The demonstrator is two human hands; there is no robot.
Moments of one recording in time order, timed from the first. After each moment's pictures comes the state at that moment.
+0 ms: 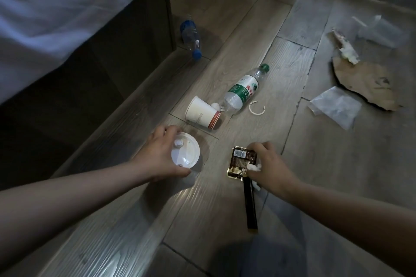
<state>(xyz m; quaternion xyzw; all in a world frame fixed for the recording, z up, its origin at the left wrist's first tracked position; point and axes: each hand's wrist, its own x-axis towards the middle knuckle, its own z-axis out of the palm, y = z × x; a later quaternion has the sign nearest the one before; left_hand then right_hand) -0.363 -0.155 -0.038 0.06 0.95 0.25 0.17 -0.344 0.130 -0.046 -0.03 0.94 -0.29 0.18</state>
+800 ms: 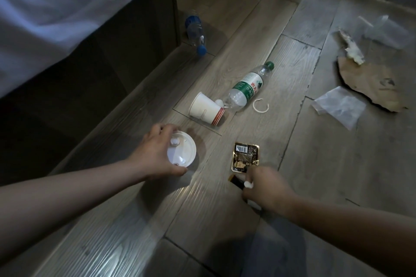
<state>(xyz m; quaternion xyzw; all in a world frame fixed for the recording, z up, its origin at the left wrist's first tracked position) -0.353 -0.168 -0.038 0.03 0.95 0.24 0.17 -0.319 0.111 -0.054 -0.03 0.95 -0.15 0.28</state>
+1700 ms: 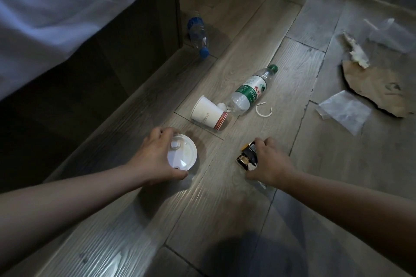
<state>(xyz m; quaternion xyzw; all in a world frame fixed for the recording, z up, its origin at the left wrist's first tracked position) -0.357 -0.171 -0.043 0.02 0.95 0.26 0.17 -0.378 0.116 -0.056 -0.03 0.96 -0.09 0.25</state>
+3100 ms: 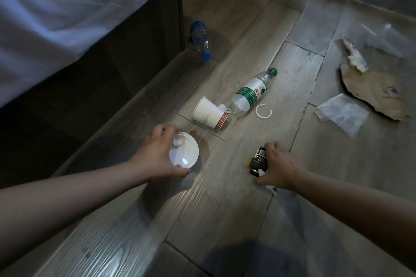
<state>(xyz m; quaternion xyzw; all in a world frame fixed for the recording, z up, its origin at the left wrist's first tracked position) -0.355 -0.170 -0.034 0.02 0.95 0.26 0.17 -0.371 0.140 -0.056 -0.06 0.97 -0.06 0.24</state>
